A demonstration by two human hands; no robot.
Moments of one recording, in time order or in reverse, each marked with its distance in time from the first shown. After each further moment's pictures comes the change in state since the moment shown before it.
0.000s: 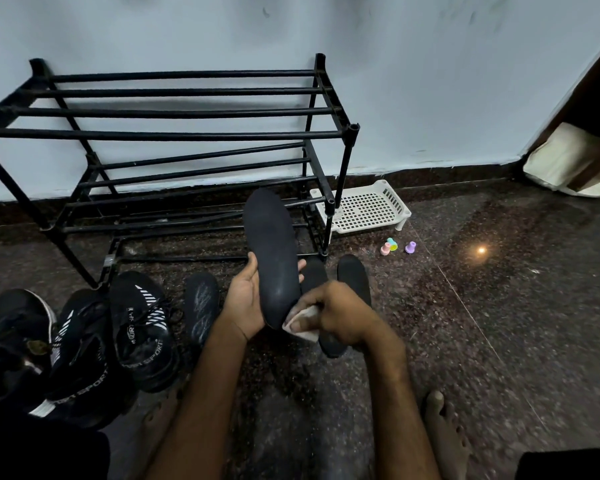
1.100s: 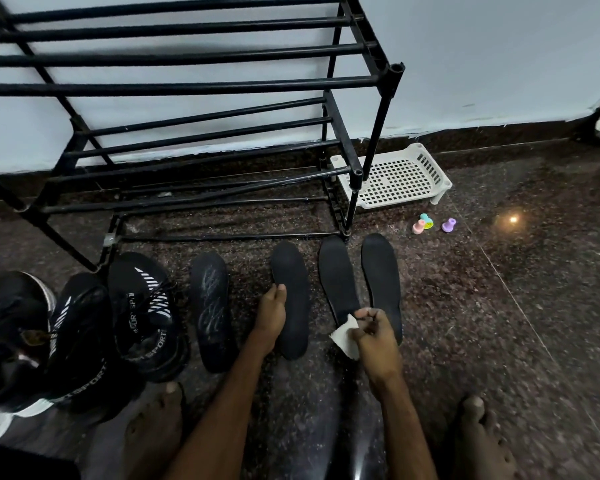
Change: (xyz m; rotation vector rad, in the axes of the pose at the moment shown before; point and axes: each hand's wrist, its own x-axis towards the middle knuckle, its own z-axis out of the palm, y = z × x) left_hand 0.092 -0.064 -0.118 0.948 0.456 0.142; right_hand 0.013 0.151 0.078 0.541 0.645 0.526
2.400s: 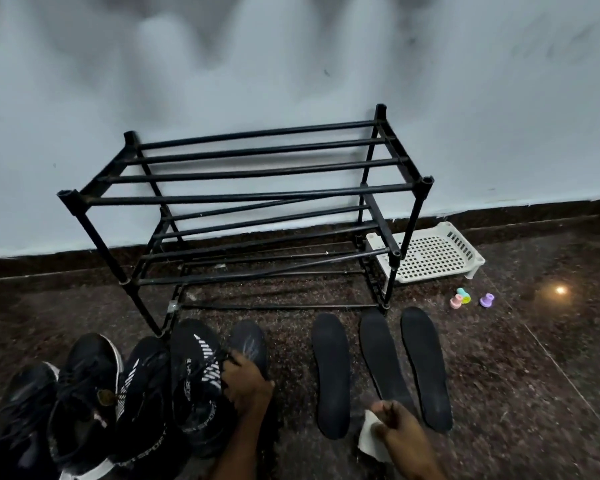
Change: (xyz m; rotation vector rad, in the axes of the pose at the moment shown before) left_hand 0.000 0.002 -0.116 1.028 0.518 -0.185; right_hand -0.011 0.010 0.026 -0.270 -0.209 0.091
